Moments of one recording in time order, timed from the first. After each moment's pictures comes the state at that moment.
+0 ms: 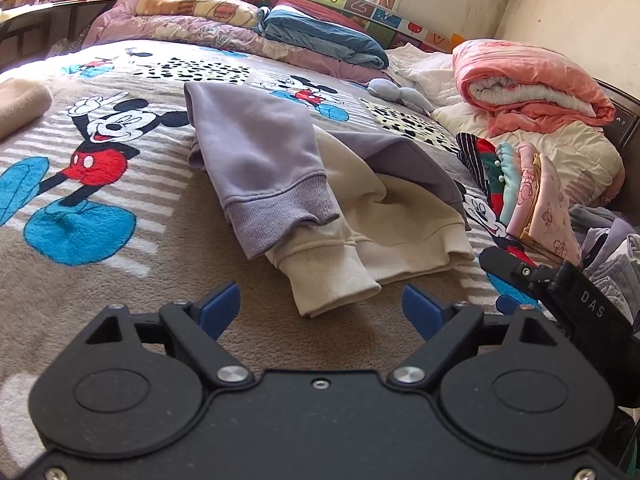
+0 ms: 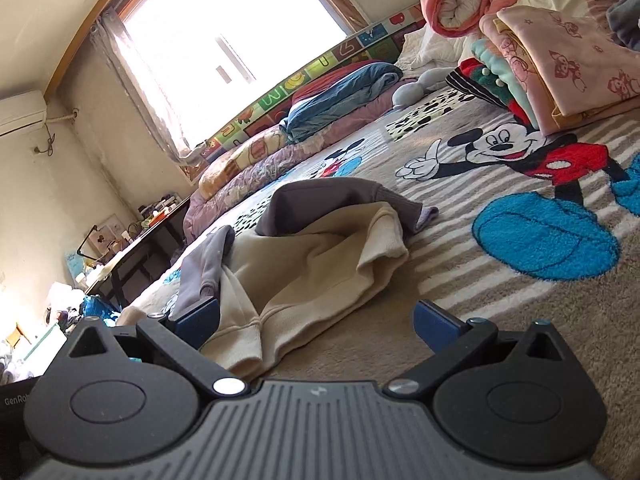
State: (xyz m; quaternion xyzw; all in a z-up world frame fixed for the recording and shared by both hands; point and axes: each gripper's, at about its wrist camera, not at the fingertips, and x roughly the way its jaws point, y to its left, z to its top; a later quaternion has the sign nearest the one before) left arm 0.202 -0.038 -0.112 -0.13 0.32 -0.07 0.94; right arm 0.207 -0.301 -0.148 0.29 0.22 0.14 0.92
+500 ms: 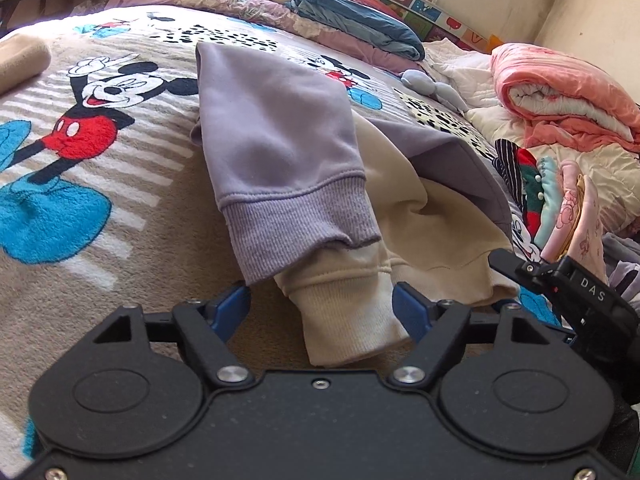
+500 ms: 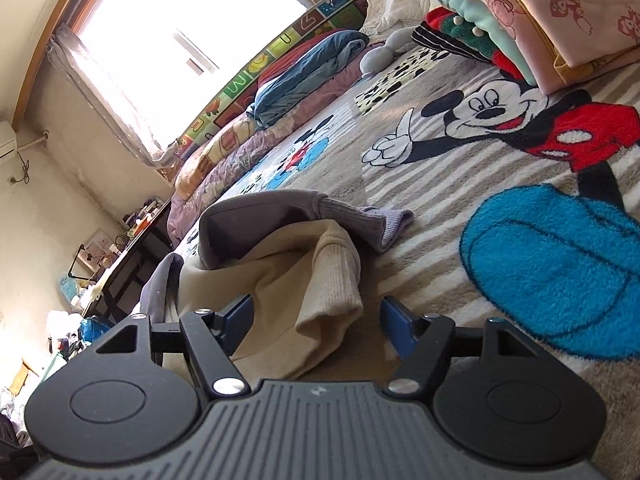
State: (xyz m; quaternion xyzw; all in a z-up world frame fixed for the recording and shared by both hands) left arm 0.257 -0.031 -0.133 -0.17 0.35 -0.03 0.92; right arm 0.292 -0.323 -0.175 0.35 0.27 0.14 0.89
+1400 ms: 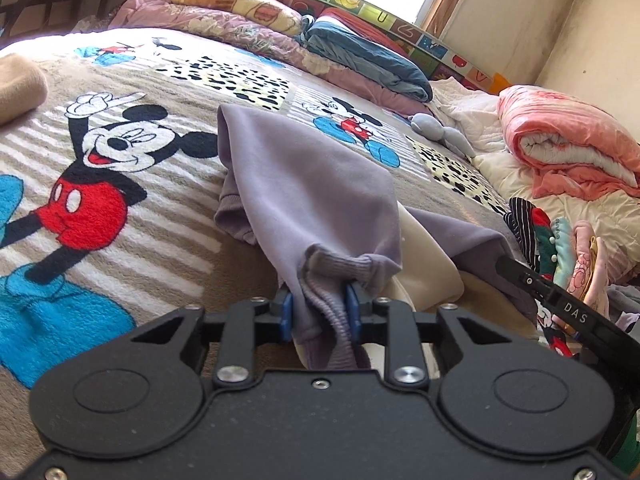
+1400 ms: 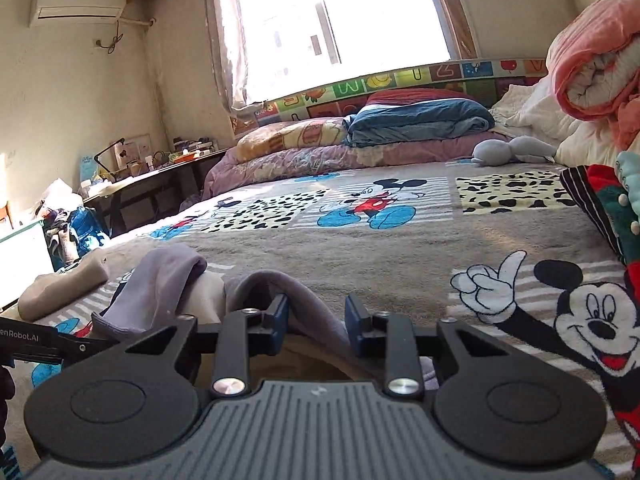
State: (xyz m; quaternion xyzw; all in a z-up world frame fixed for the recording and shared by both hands) left arm 0.301 0.016 -0.117 -0.19 0.30 -0.04 0.93; right arm 0.357 -0.274 -0.122 0.09 0.19 0.23 0.95
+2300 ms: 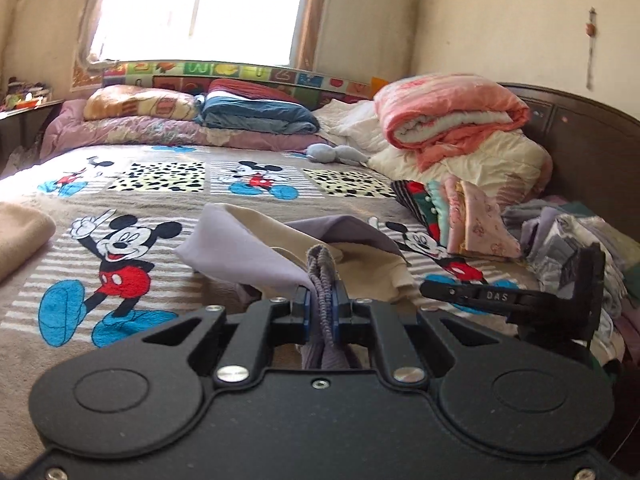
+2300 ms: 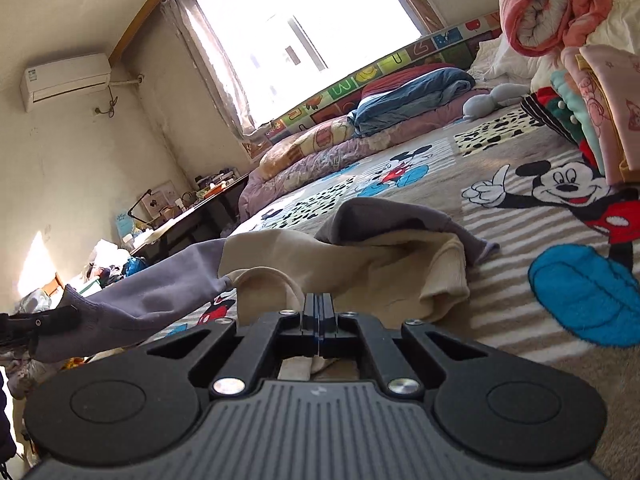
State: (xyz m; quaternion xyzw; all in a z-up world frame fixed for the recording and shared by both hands) left arm 0.101 0.004 -0.029 -0.02 0.22 -0.18 0.96; right arm 0.196 -0.299 -0.119 0.25 0.20 0.24 0.92
